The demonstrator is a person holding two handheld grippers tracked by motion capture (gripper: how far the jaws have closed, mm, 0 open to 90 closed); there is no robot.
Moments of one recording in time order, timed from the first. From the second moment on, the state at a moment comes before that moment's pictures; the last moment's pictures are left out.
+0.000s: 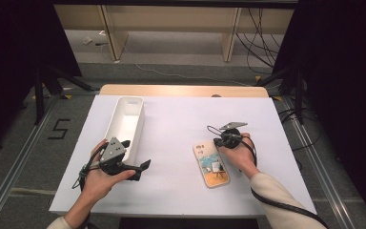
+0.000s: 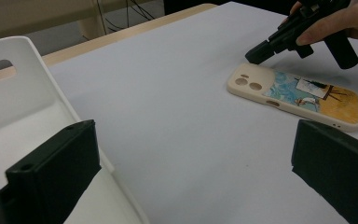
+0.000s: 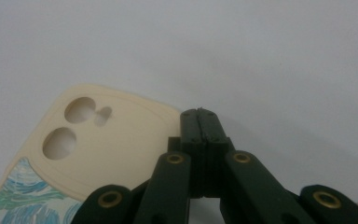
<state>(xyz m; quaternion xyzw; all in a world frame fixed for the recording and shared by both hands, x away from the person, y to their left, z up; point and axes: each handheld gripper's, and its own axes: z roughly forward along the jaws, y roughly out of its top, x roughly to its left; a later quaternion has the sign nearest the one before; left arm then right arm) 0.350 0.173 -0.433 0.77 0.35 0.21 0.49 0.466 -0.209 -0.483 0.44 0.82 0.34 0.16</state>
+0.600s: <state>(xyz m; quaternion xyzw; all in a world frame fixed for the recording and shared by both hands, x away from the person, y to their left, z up) 0.349 0.172 -0.433 0.77 0.35 0.21 0.49 0.464 -0.198 -0.466 0.46 0.81 0.35 0.13</state>
